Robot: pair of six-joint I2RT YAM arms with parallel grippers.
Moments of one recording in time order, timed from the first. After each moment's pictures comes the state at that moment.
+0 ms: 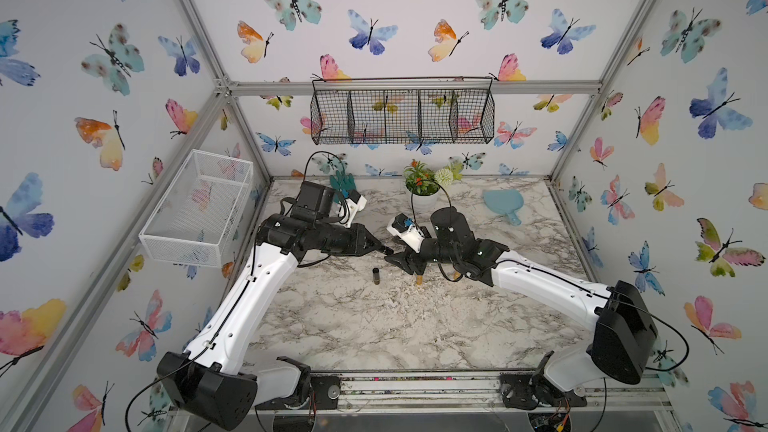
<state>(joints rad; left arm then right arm) -0.37 1.27 1.39 -1.02 0.61 -0.31 0.86 1.53 1.16 -0.13 -0.36 -0.20</state>
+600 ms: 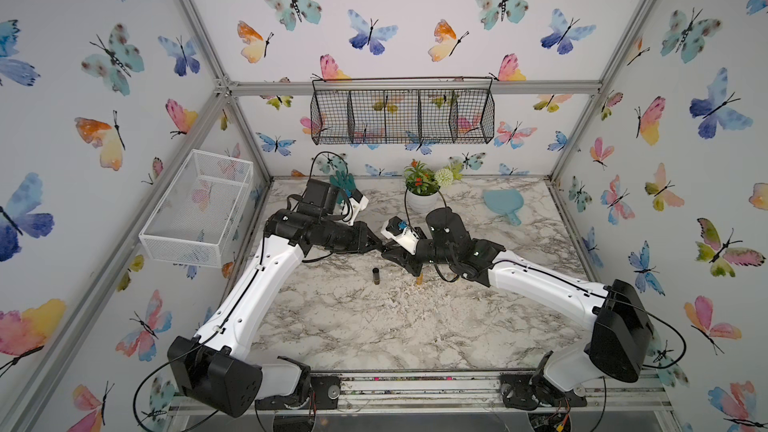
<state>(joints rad) -0.37 1.33 1.40 -1.01 0.60 -0.30 0.89 1.54 1.19 -0.13 -0.36 -0.25</state>
